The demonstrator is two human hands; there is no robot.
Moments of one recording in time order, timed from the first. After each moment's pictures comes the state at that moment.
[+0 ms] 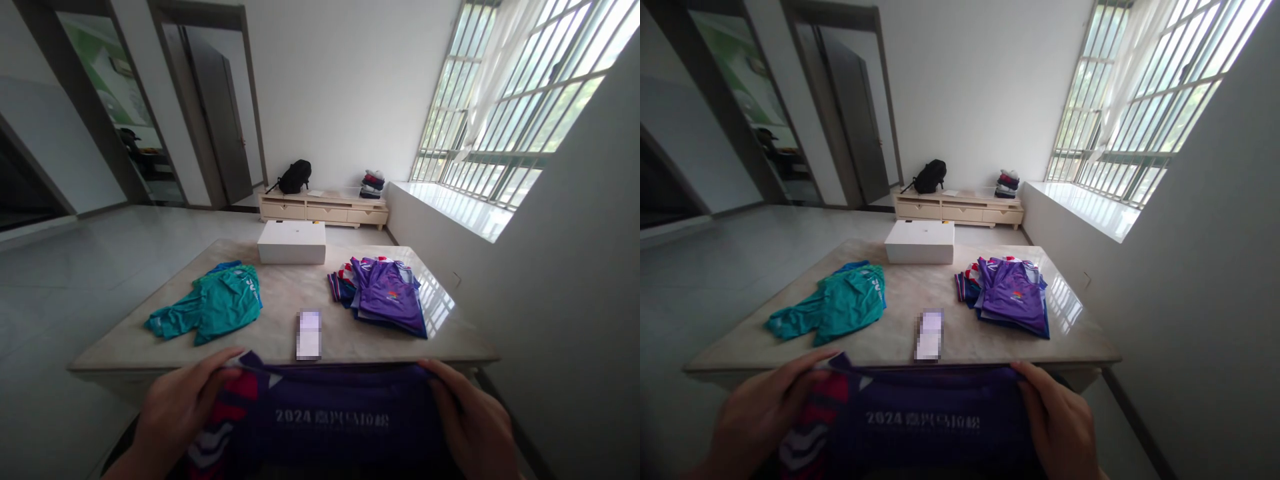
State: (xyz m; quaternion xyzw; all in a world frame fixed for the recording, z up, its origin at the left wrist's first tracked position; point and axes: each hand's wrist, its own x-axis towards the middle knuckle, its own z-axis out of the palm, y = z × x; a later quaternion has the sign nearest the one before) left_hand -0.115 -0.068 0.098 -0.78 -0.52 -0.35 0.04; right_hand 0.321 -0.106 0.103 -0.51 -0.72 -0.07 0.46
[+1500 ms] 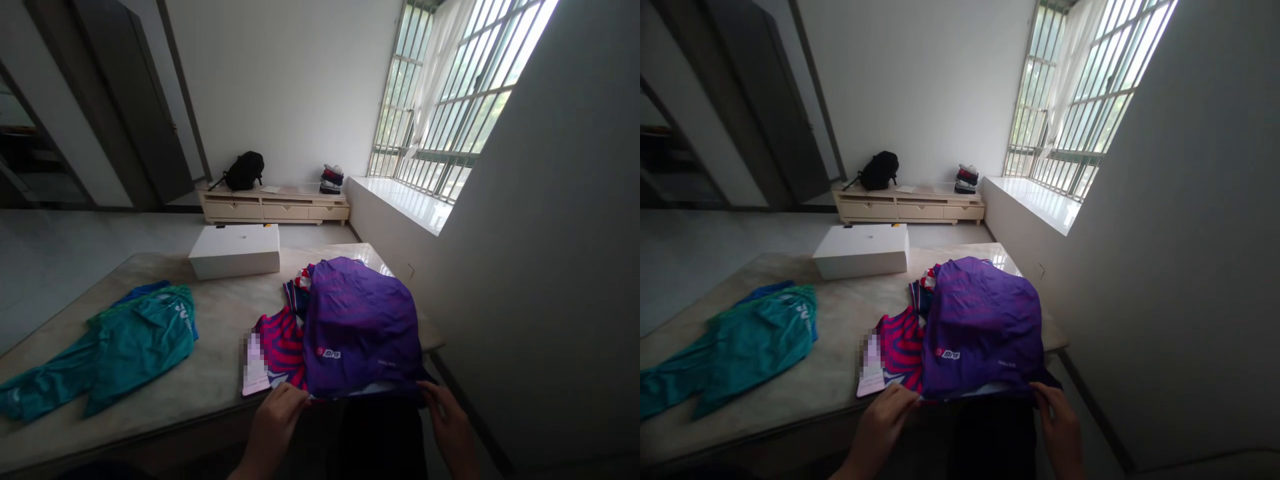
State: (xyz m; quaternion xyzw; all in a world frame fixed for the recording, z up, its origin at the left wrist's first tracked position) left_hand 0.083 0.008 -0.041 -0.84 -0.36 -0.40 -0.09; right_hand 0.461 -0.098 -0.065 -0.68 -0.57 -0.03 0.46
